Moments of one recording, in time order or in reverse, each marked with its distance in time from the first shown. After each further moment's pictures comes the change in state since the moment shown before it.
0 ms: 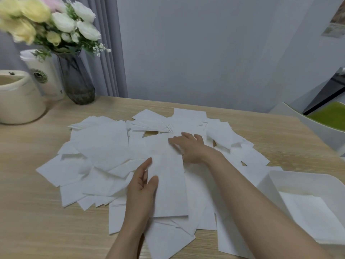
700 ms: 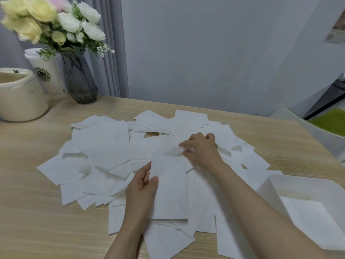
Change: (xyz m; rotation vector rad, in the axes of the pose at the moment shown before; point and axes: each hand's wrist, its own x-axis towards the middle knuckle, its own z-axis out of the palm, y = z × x) left_hand 0.002 0.000 -0.001 -0.062 0.004 -0.083; right_hand -0.004 0.025 0.018 -0.060 0.486 -0.032
